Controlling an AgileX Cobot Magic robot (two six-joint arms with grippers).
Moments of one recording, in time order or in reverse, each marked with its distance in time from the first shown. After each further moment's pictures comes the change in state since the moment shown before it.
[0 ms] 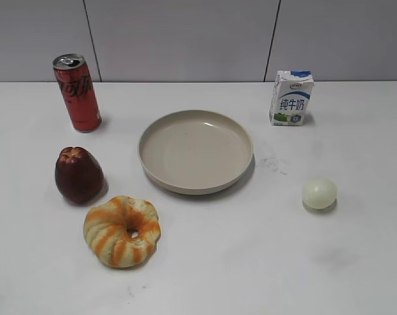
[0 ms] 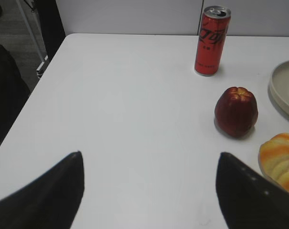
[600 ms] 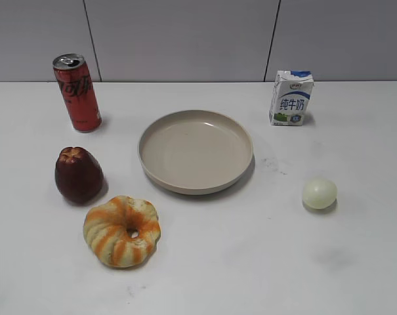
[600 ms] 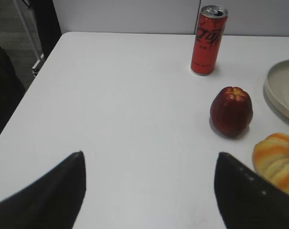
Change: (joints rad) left arm 0.000 0.035 -0.011 -0.028 -0.017 0.000; right arm 0.000 0.000 0.000 0.000 0.000 0.000
